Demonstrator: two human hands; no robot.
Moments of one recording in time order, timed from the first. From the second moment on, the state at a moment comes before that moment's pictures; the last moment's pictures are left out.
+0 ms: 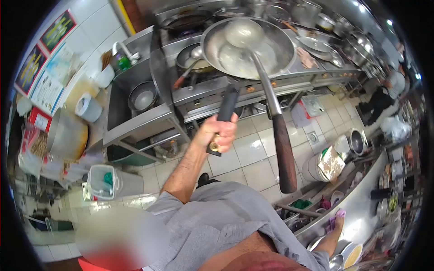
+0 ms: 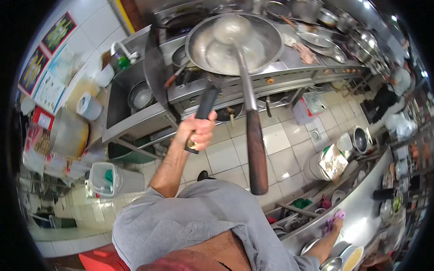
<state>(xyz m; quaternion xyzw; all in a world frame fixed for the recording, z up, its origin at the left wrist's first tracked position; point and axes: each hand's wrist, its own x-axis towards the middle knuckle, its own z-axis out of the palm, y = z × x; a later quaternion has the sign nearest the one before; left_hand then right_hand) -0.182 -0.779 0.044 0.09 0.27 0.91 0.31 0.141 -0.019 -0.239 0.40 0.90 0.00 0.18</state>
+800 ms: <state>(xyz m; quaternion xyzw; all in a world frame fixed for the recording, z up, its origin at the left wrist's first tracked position) -0.249 -1.197 -0.097 -0.18 0.26 0.95 0.06 -0.280 -0.842 -0.026 -0.06 0.49 -0.83 0.27</state>
